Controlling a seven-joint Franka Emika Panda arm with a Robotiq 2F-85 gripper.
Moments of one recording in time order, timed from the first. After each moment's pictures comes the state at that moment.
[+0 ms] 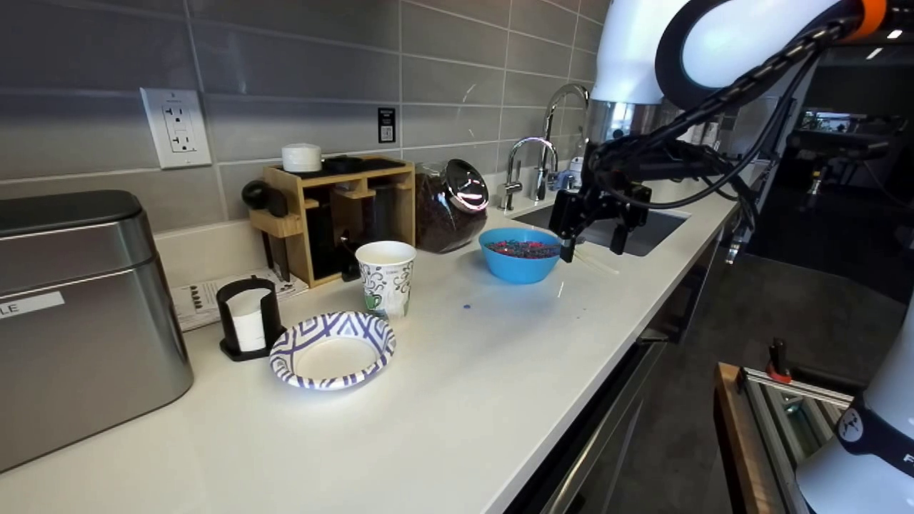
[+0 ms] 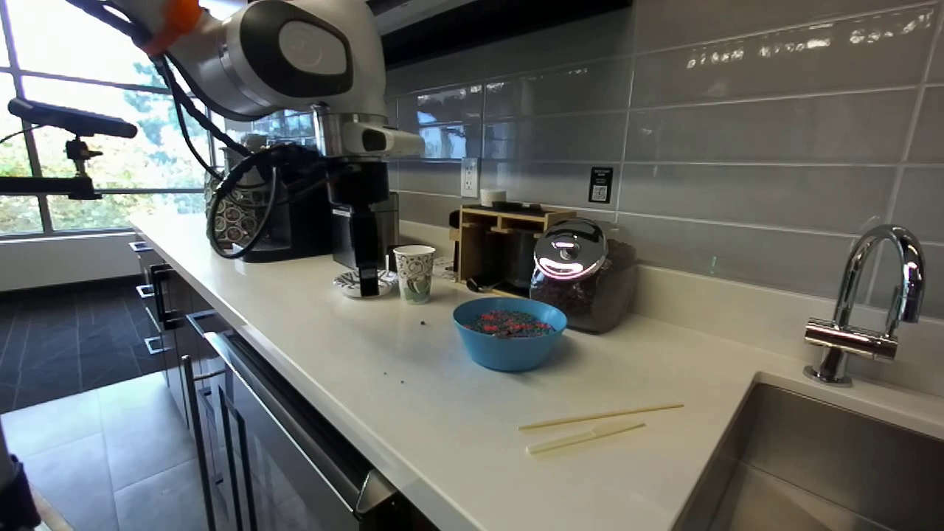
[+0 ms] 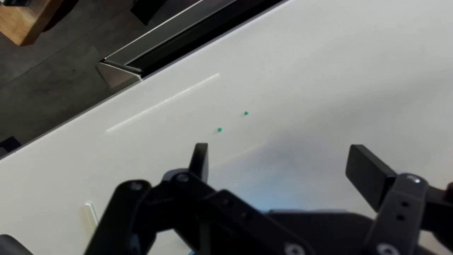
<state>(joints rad) -0.23 -0.50 0.06 -2.72 -0.07 2.27 0.62</state>
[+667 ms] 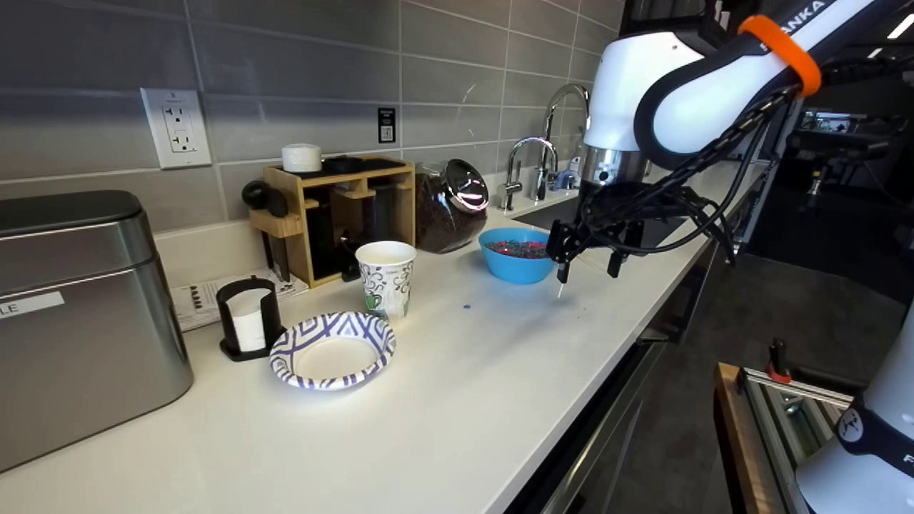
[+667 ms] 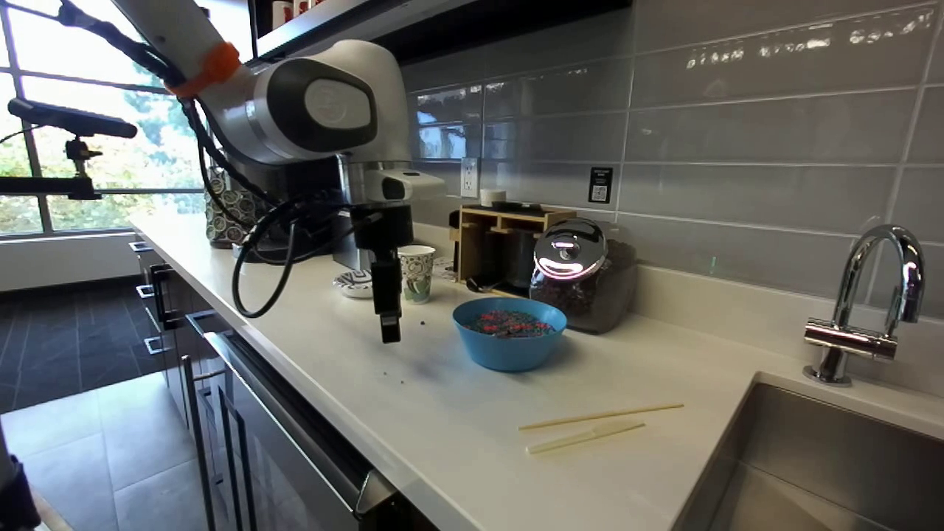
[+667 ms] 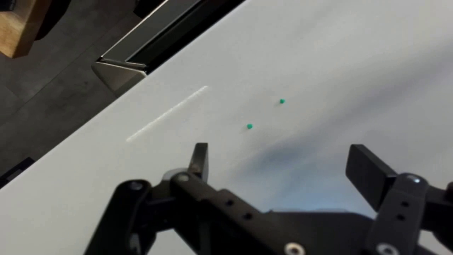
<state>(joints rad) -0.32 -0.35 0.06 -2.75 -0.13 2.45 0.71</state>
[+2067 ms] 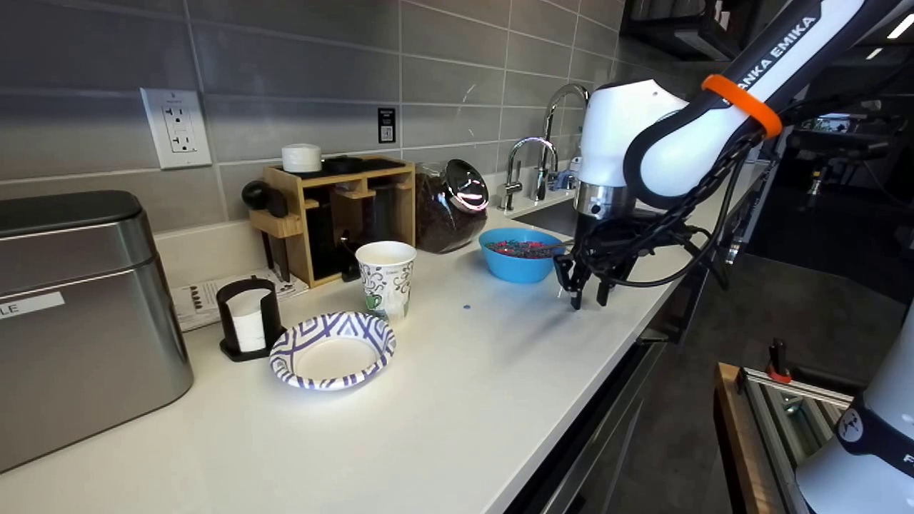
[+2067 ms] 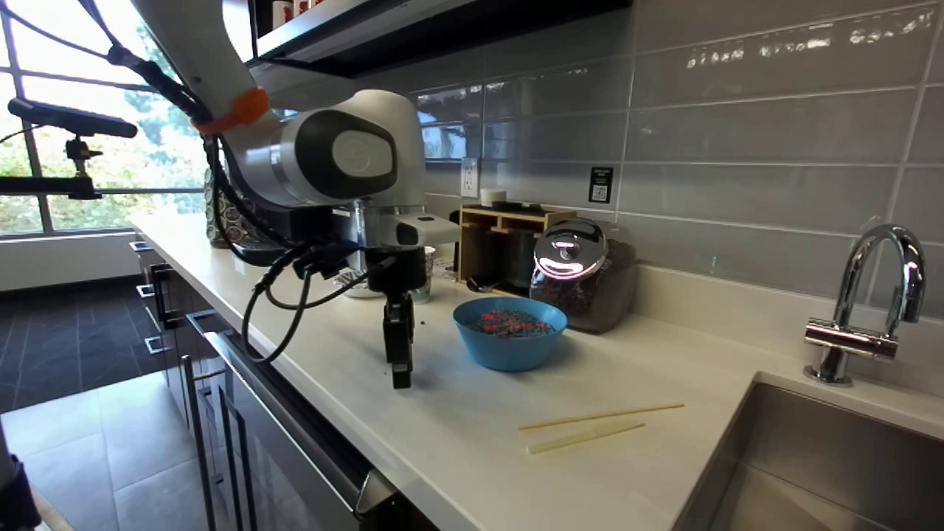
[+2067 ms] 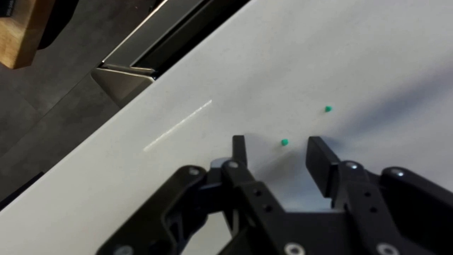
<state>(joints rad) -0.32 -0.19 -0.01 -2.75 -0.23 2.55 0.79</state>
